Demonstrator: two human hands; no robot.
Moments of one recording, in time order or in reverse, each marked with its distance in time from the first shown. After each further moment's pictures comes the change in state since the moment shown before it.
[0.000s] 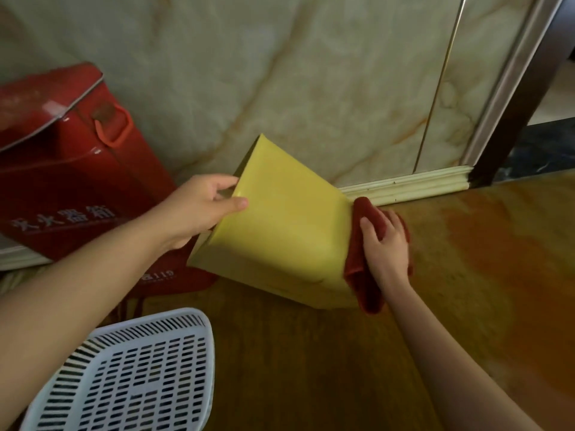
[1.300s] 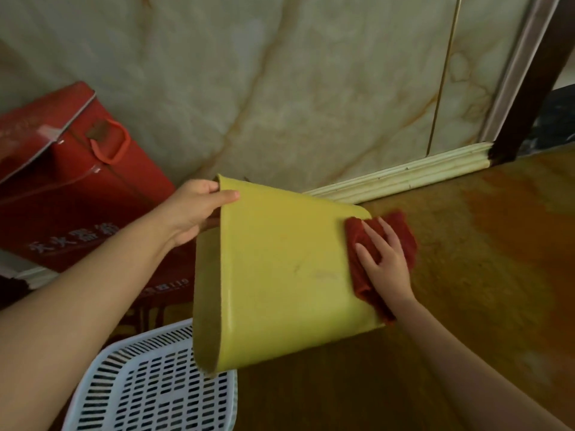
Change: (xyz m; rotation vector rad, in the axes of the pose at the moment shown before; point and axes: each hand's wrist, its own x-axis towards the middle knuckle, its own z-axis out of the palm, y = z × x) left_hand 0.034 -0.013 -0.011 -0.143 0.081 -0.230; right_hand -0.011 0.053 0.027 -0.020 -0.144 -0.169
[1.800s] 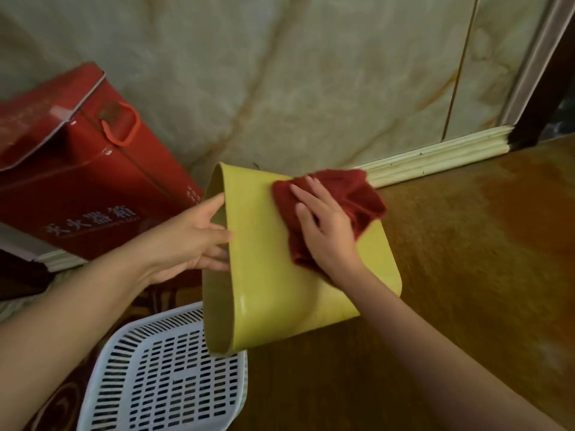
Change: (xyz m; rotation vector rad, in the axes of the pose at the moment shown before) left_hand -0.056 -0.028 -0.013 0.070 -0.276 -0.073; right_hand -0.013 -0.130 0.032 0.234 -0.070 -0.283
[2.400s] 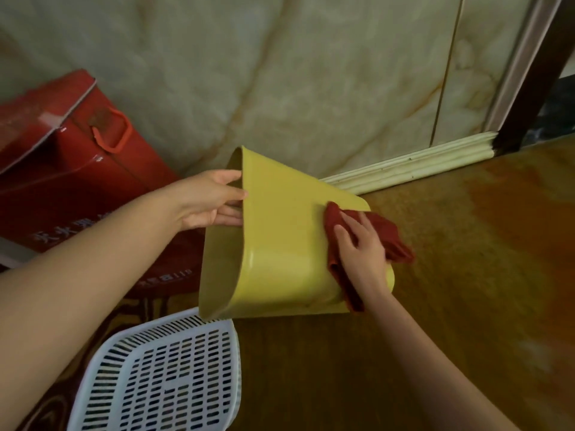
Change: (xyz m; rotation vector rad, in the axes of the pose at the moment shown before) left_hand 0.057 0.036 -0.002 -0.058 0.027 -0.040; right_hand -0.022 0.051 -0.026 -0.086 0.138 0.437
